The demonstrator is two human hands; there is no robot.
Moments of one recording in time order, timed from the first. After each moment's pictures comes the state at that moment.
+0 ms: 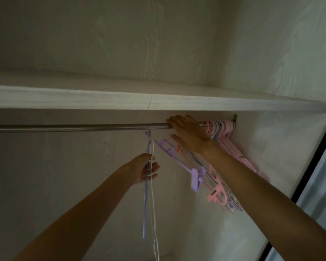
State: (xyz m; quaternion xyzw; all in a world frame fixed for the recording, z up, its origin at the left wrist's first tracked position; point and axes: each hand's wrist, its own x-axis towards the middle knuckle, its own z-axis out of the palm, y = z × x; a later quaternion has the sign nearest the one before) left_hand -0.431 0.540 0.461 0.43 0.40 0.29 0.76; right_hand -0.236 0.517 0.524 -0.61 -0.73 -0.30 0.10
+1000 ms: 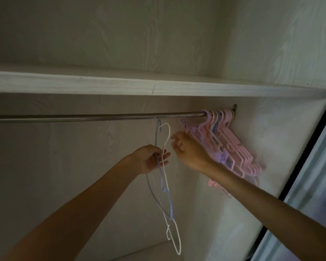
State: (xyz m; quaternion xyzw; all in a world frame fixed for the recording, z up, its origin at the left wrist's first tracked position) left_hand -0.435 0.508 0.473 0.40 0.33 0.28 0.81; right_hand -0.302 0.438 0.489 -0.69 -0.66 -0.03 0.28
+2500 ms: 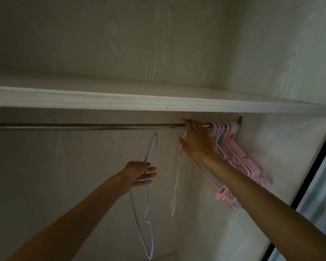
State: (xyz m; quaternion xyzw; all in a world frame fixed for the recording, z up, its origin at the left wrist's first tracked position) left_hand -0.489 0.508 0.460 0.49 0.40 0.30 0.71; right_hand -0.277 0.488 0.510 -0.71 -0.62 -0.22 0.23
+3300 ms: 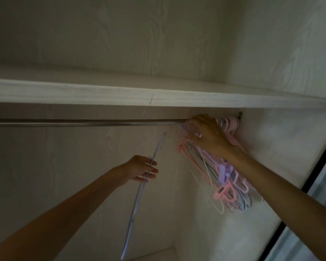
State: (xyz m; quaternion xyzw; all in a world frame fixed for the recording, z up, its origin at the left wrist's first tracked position) left_hand -0.455 0.526 0.466 0.66 0.44 0.17 0.58; right_hand -0.220 0.475 0.528 -0.62 -0.72 -0.21 0.25
